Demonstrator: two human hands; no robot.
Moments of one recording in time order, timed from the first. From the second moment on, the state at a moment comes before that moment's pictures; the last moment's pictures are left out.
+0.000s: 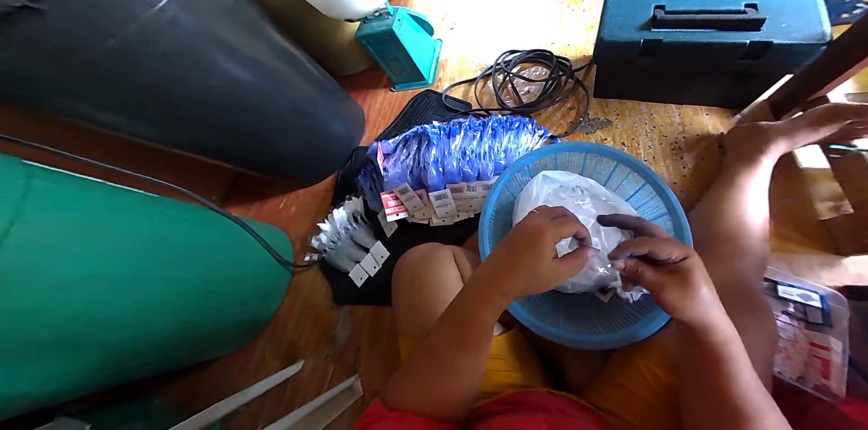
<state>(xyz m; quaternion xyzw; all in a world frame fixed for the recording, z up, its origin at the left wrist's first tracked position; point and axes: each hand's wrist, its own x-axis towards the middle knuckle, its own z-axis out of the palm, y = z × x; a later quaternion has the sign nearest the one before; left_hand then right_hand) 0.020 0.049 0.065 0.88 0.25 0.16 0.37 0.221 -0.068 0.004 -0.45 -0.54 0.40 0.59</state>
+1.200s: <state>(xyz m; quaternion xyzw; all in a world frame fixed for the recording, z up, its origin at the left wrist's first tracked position) 0.027 0.056 0.043 0.70 0.33 0.21 0.60 0.233 -0.072 0.002 -0.50 -0.42 0.40 0.64</state>
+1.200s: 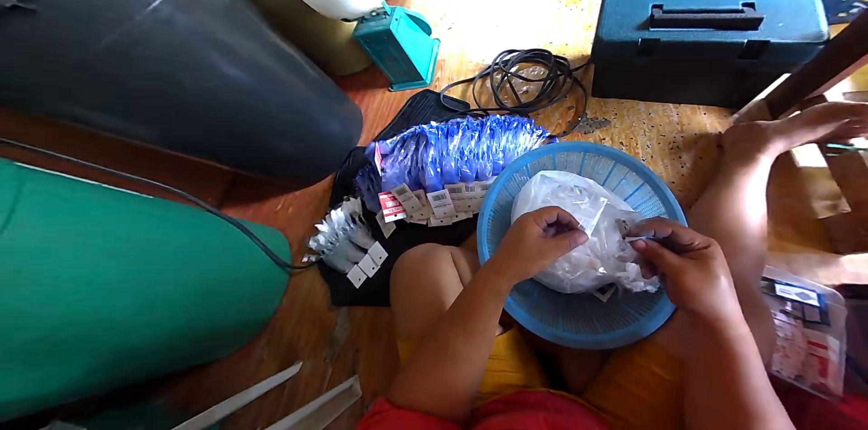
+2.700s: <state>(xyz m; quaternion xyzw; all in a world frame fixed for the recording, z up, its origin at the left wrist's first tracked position) 0.040 0.030 0.053 0.65 0.32 0.47 0.49 0.187 -0.063 0.009 -0.51 -0.50 0.40 0.57</state>
